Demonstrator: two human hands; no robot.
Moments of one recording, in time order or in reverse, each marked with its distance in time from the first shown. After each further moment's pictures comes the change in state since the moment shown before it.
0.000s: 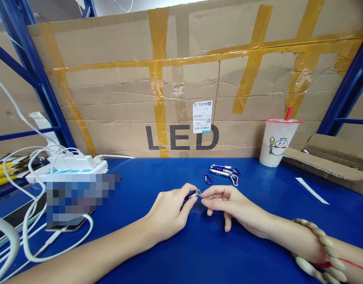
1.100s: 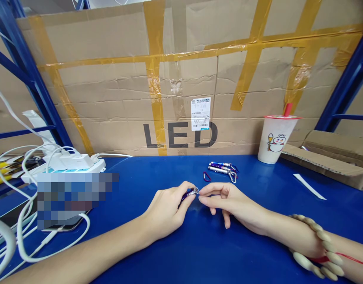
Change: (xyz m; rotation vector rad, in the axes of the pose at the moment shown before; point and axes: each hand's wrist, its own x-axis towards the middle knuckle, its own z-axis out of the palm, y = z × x) left_hand 0.001 -0.003 0.003 -0.026 -0.004 0.010; right_hand -0.001 0.000 0.001 0.003 0.014 0.003
